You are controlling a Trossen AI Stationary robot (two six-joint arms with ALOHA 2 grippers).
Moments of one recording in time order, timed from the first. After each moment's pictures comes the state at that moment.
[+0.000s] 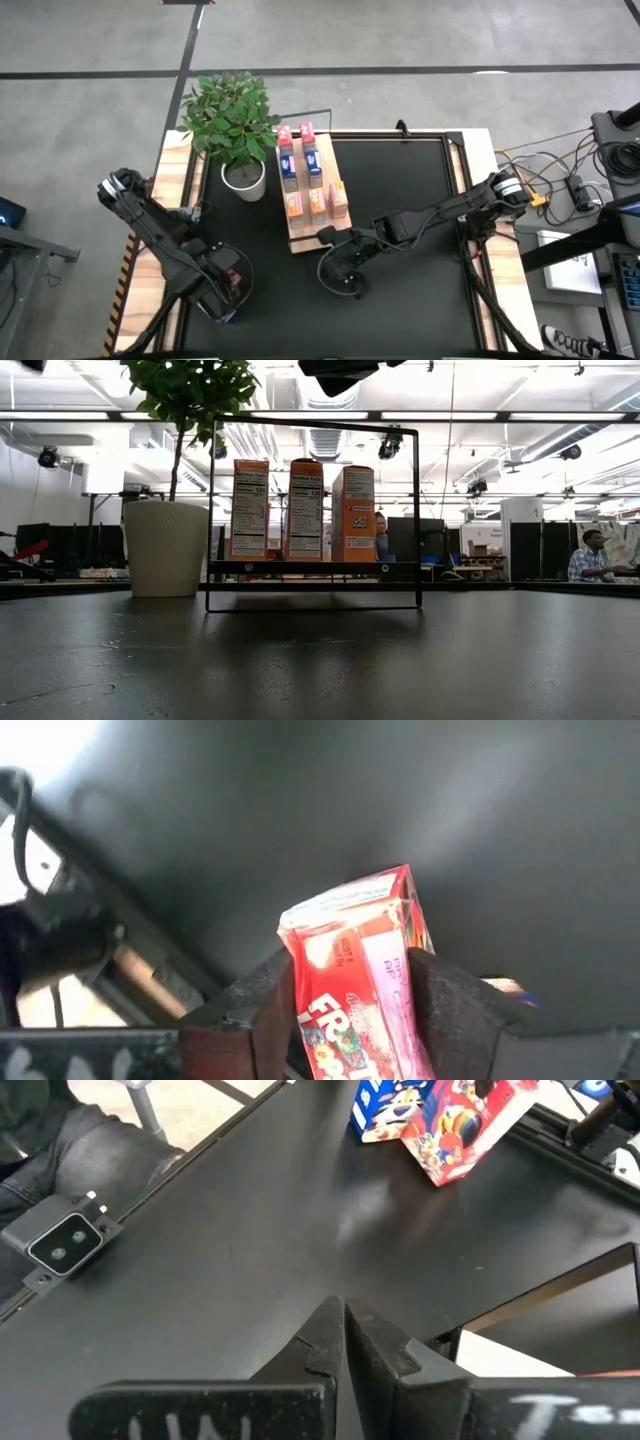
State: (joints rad) left arm -0.83 1.49 1.16 -1.37 -0.14 -1.56; right arm 0.28 1.74 1.38 -0.31 -0.15 -0.30
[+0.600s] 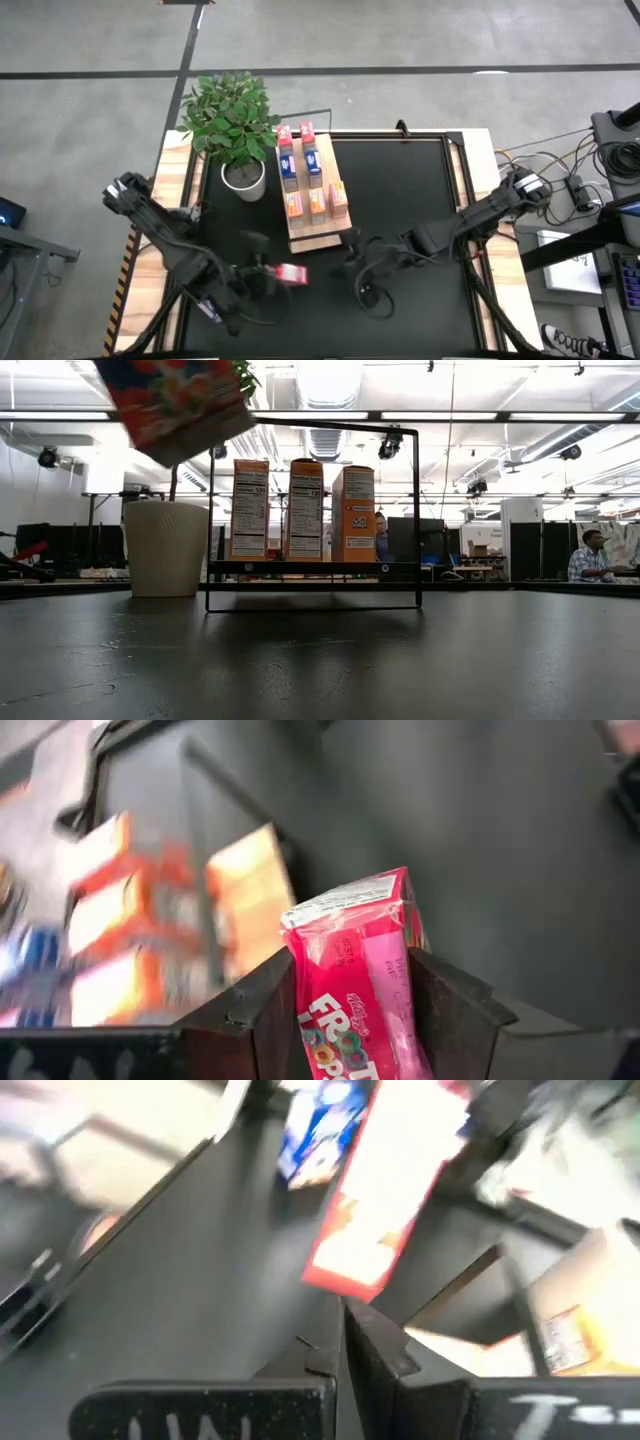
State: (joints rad) left arm -0.73 1.56 1.48 -1.02 -0.64 -0.32; right arm 0.43 1.59 1.21 -0.13 0.21 -0.17
